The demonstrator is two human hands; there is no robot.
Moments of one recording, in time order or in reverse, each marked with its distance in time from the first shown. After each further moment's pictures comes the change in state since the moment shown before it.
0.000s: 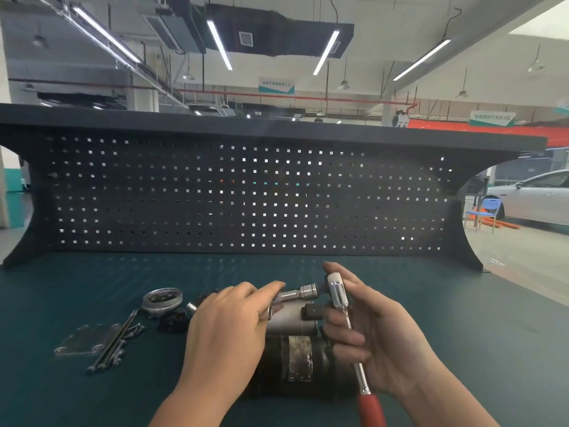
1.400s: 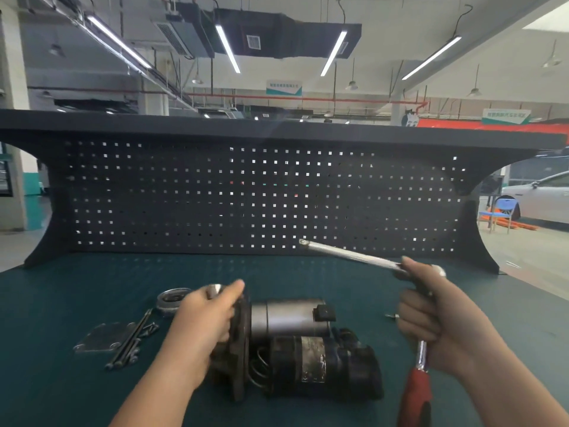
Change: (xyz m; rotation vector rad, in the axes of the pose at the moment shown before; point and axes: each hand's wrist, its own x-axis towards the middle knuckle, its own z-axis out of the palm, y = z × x) left_hand 0.011 -0.039 -0.004 -1.027 -0.045 -0.883; right_hand -0.010 -0.035 -0.025 -0.169 0.392 -0.232
